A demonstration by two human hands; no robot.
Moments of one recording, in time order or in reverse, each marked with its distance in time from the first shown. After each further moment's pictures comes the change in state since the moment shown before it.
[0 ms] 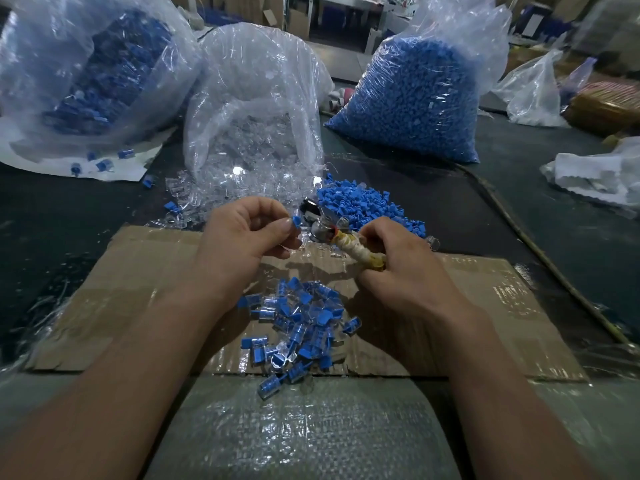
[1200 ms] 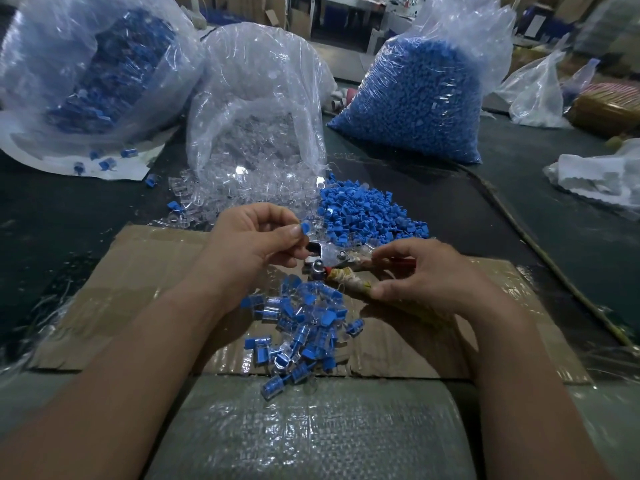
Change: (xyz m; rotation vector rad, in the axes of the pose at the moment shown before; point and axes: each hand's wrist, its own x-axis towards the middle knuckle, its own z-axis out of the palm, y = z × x) left_hand 0.002 -0.003 -0.005 -0.171 -0.113 -0.134; right_hand -0.003 0.019 -0.021 0.125 -0.278 0.249
